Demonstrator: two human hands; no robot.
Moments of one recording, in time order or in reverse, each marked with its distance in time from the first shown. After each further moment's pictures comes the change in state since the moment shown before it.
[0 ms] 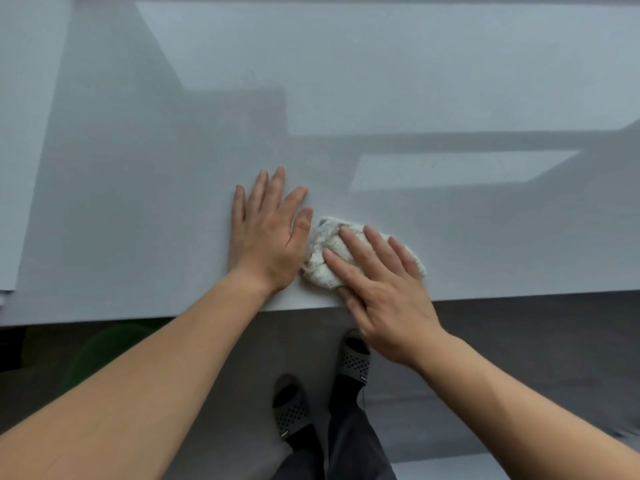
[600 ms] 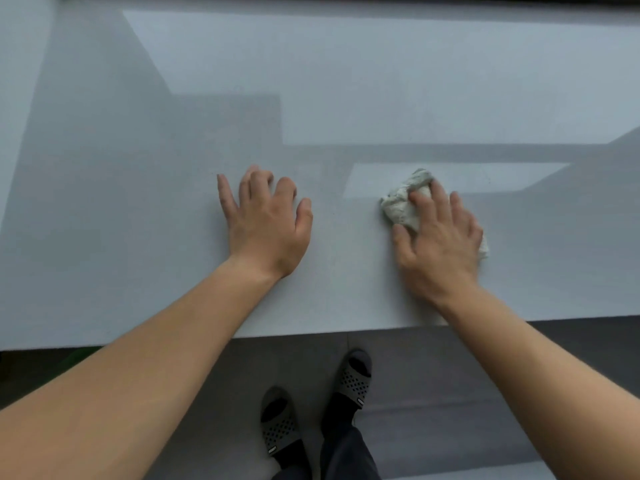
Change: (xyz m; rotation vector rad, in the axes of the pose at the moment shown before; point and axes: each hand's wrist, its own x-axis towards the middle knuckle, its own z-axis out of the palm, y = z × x) left_hand 0.043 0.024 -0.005 0.062 0.070 -0.086; right_hand 0.054 0.084 -0.030 0.058 0.095 0.530
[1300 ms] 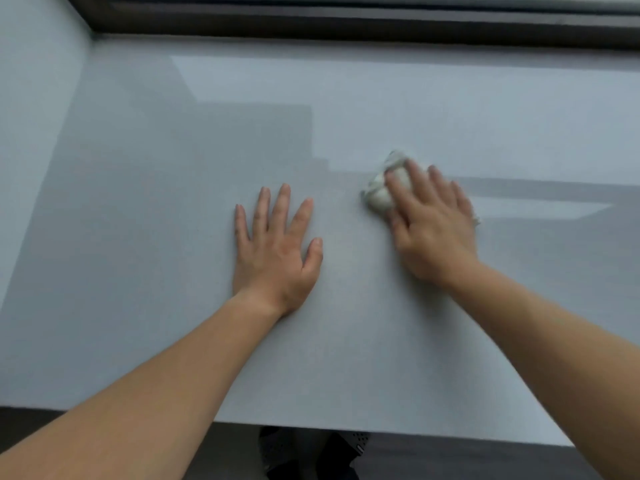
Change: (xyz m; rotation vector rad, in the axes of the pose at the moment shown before) left_hand 0.060 0.009 0.020 0.166 -0.070 -0.008; right_hand 0.152 -0.007 -0.007 -0.081 -0.051 -0.319
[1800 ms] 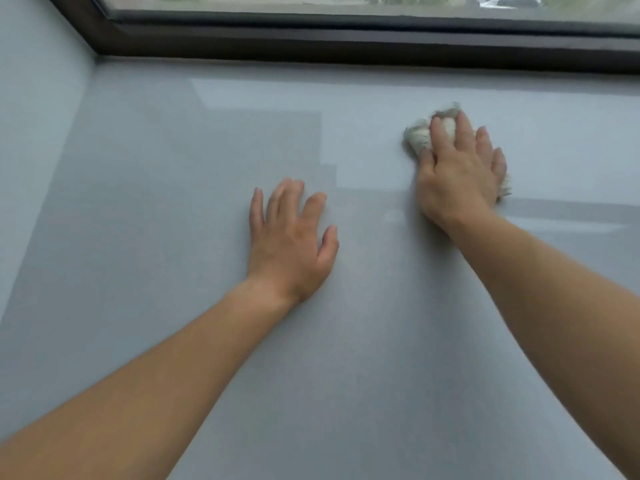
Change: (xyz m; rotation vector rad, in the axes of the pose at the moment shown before) left_hand 0.078 -0.006 -0.018 -0.100 0.145 0.047; right_hand 0.130 -0.001 -0.014 0.088 0.063 0.323
